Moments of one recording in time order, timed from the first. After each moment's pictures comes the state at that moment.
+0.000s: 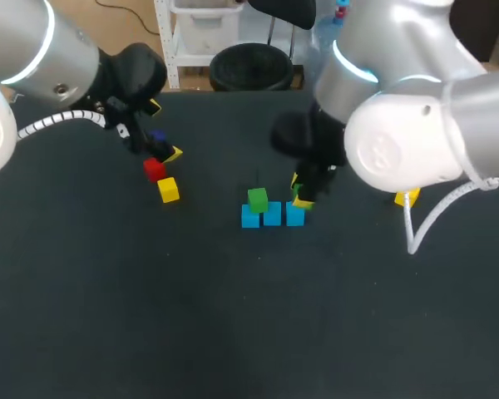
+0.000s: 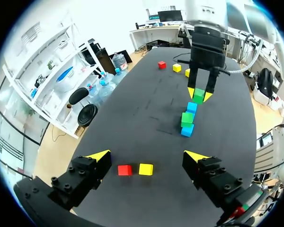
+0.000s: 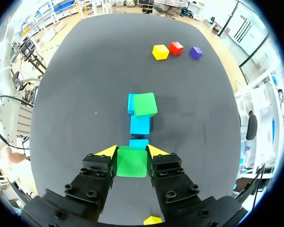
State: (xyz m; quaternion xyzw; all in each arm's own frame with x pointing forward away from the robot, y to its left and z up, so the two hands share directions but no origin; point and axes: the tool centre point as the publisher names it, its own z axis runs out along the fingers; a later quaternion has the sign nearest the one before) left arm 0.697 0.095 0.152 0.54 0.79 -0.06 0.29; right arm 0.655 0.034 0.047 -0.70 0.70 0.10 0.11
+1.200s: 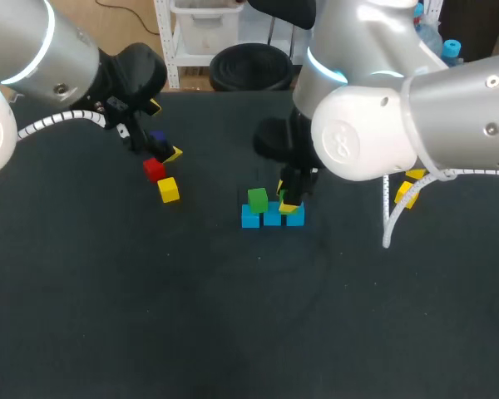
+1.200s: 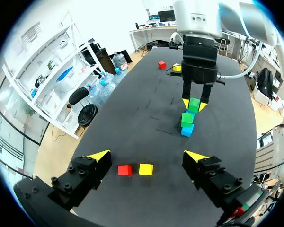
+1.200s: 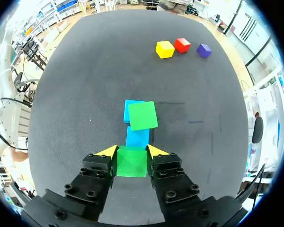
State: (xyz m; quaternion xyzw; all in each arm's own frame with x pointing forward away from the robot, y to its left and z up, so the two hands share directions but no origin) left arm 0.697 0.095 0.152 0.54 0.79 -0.06 0.29; right arm 0.663 0.053 0.026 -0.70 0.70 0.11 0.08
